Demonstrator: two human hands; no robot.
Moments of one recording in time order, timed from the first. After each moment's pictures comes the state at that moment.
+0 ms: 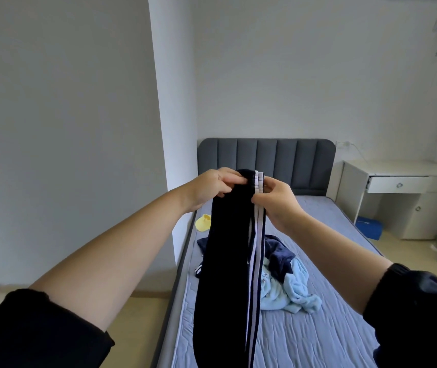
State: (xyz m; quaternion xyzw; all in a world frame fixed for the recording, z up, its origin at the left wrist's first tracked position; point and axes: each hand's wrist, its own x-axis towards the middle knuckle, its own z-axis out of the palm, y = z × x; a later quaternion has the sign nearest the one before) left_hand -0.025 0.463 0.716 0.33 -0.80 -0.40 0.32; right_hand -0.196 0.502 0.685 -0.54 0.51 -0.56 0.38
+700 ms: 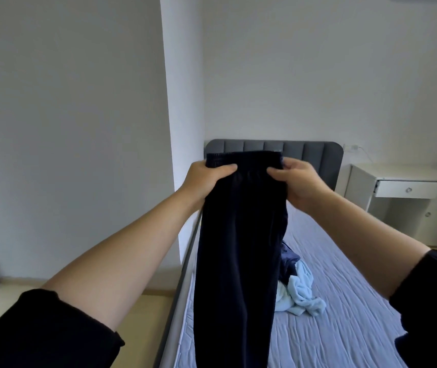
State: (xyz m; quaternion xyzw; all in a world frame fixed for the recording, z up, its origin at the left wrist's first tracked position) left_hand -0.015 0.476 0.721 0.35 -0.59 -0.49 0.54; right_hand -0.211 0.516 0.731 -0.51 0.40 -0.60 0.47
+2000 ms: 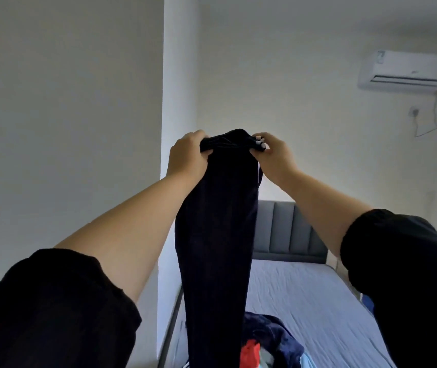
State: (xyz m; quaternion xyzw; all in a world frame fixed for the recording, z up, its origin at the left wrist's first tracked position) left_hand 0.015 0.317 0.912 0.42 -0.70 0.07 0.57; right_hand -0.173 0.324 0.924 -0.66 0.47 -0.58 0.04
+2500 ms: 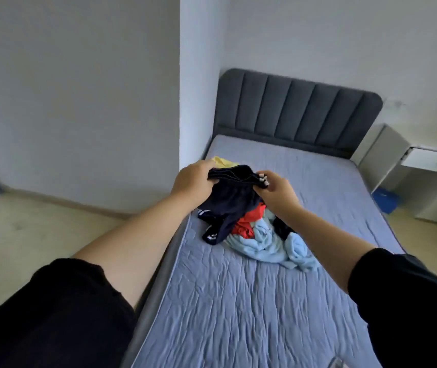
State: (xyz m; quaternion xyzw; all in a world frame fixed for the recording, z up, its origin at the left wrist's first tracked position) left_hand 0.014 0.374 0.553 0.57 -0.74 -0.11 0.35; right_hand -0.193 0.389 0.555 -0.66 0.60 -0.38 0.25
